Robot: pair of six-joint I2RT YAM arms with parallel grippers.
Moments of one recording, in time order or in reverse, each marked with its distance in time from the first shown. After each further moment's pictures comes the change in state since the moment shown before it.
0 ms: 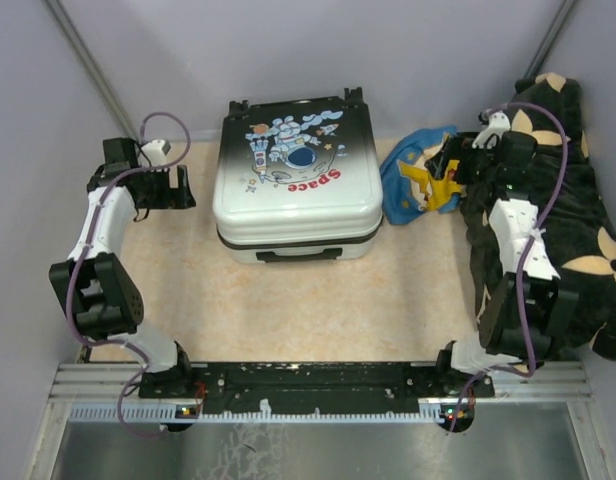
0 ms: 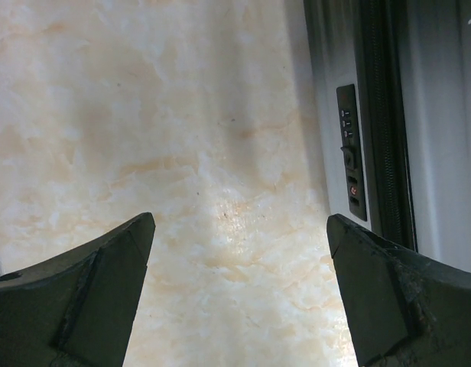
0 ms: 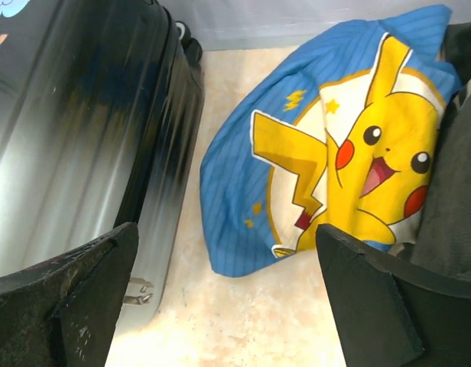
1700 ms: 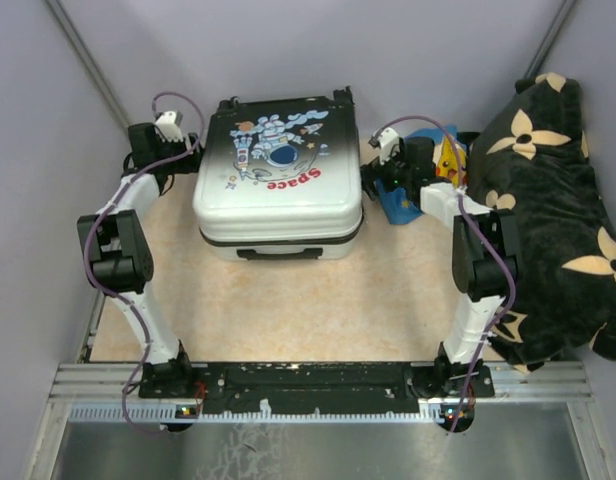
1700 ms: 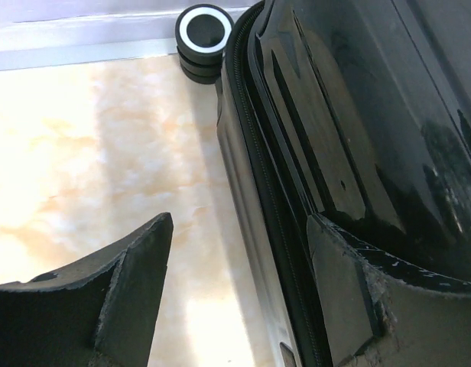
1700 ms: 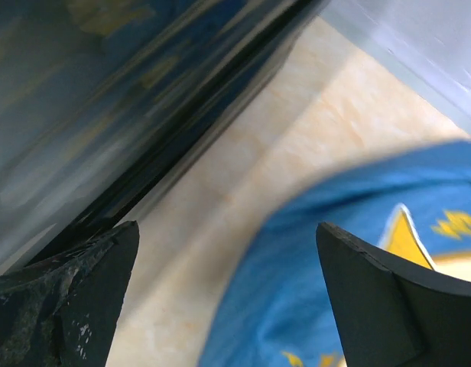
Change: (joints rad) left arm -0.058 0.345 0.126 0.632 0.130 -0.183; right arm 0.410 0.431 0.094 0.224 0.058 -0.471
